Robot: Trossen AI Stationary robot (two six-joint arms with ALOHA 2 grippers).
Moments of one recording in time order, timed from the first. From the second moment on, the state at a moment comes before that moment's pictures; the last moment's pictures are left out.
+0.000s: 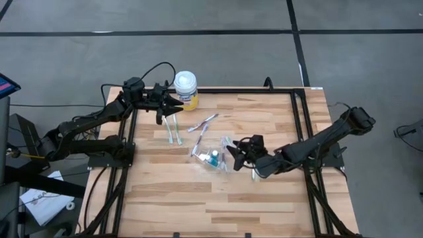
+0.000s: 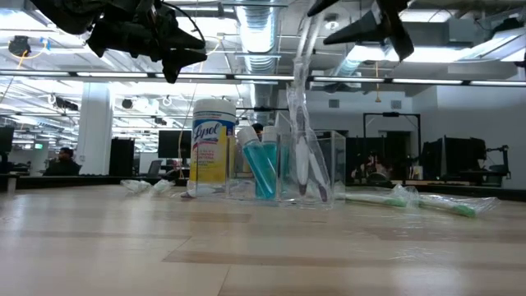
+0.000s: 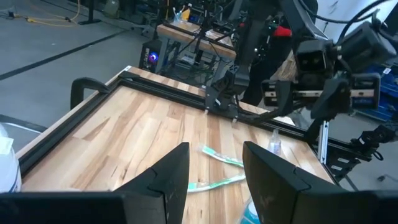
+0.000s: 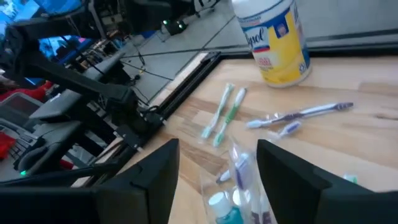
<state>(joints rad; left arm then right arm) 0.73 1.00 0.63 0.18 0.70 -0.16 0.45 1.40 0.90 0.03 0.96 0.98</state>
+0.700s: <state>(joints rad) 0.65 1.00 0.63 -0.40 0.47 0.43 0.34 0.93 0.90 0.04 0.95 0.52</state>
